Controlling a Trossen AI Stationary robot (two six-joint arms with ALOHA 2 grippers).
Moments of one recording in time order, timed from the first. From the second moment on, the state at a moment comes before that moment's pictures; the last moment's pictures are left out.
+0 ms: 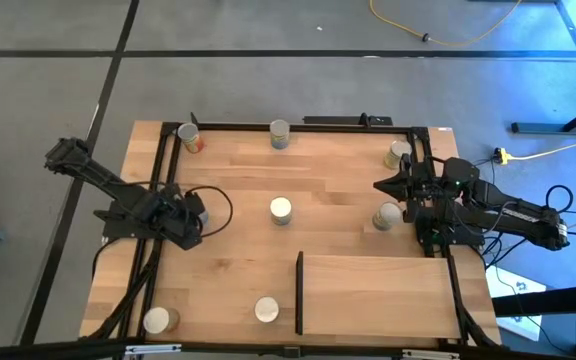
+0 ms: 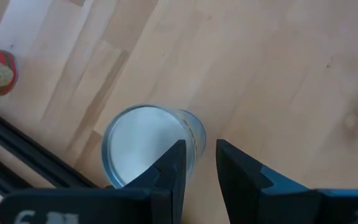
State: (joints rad) left arm -0.50 1.02 0.80 -1.24 -0.43 -1.00; right arm -0.30 0.29 0.38 -0.19 -0.24 0.12
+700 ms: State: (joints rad) left arm -0.50 1.02 0.71 -1.21 -0.41 -1.01; right arm -0.30 0.29 0.38 -0.19 -0.24 0.10
